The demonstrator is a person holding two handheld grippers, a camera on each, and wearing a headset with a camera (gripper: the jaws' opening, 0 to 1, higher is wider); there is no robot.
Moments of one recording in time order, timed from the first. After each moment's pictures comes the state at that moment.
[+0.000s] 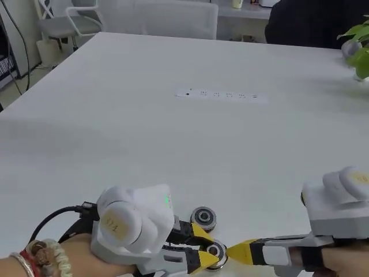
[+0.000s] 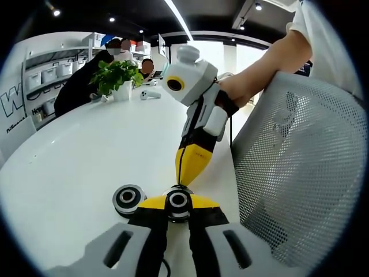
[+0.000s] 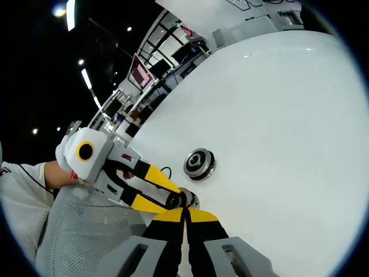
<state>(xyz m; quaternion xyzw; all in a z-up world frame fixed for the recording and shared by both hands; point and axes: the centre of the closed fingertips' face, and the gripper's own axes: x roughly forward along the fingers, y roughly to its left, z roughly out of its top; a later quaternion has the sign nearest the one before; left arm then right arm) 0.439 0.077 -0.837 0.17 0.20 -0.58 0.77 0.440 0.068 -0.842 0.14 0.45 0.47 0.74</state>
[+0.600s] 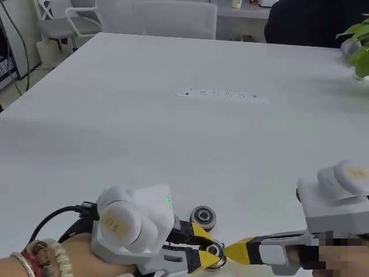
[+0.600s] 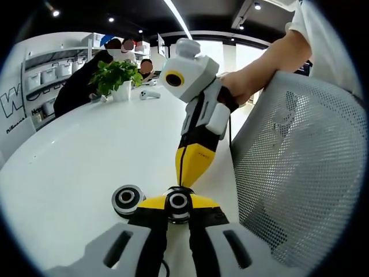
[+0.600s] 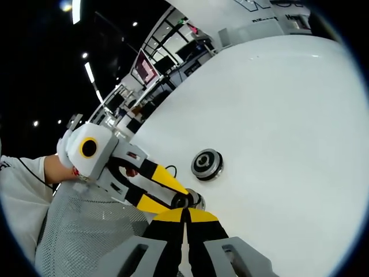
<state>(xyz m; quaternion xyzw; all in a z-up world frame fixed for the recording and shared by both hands) 0.438 0.076 -0.837 0.18 0.20 -0.58 0.77 0.434 0.073 -0.837 0.12 0.45 0.49 0.74</state>
